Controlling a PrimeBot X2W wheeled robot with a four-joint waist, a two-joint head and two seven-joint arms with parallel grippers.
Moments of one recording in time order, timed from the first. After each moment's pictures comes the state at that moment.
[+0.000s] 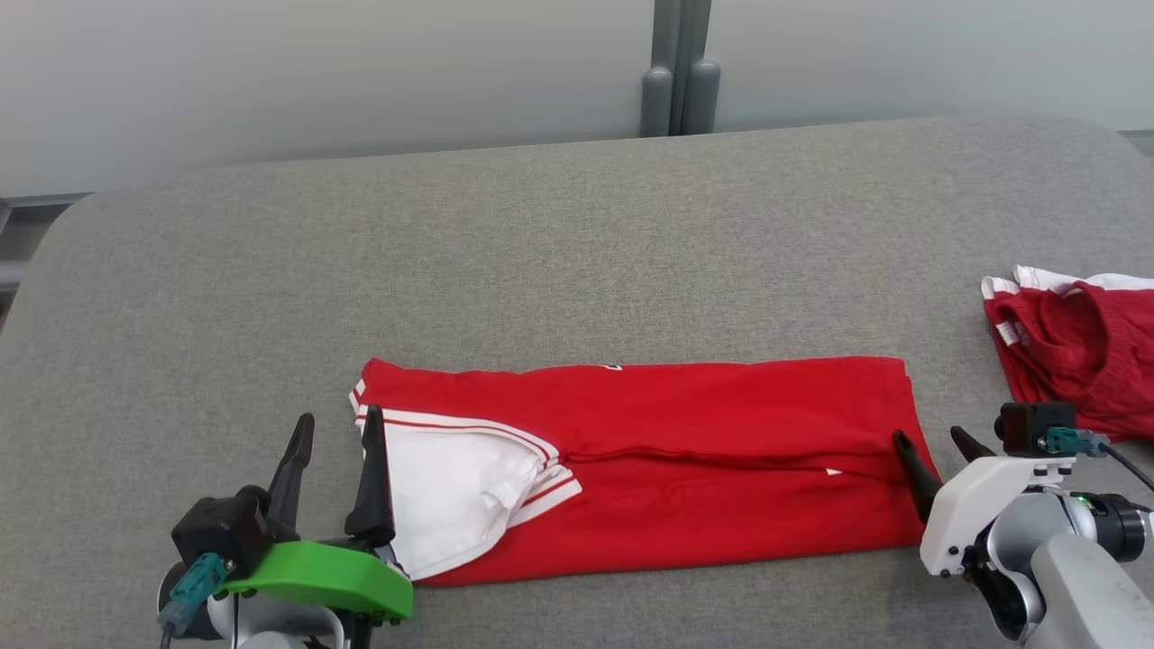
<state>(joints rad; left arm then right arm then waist) -0.07 0.24 -0.37 0.10 -0.61 0.16 -0.23 -0.25 -0.25 0.10 0.55 0.38 0.13 0.06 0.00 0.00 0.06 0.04</state>
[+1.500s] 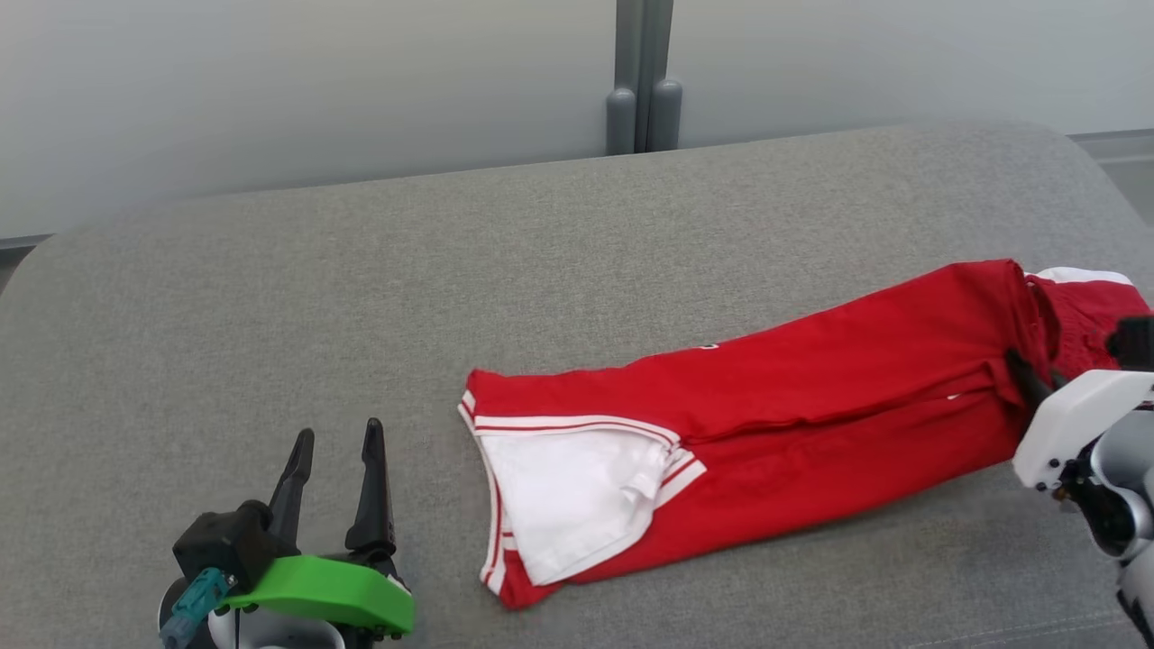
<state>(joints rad) -0.05 0.24 -0.38 0.10 -0.62 0.18 -0.24 -0.38 -0.41 0.14 0.59 0.59 0.13 0.11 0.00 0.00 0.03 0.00</state>
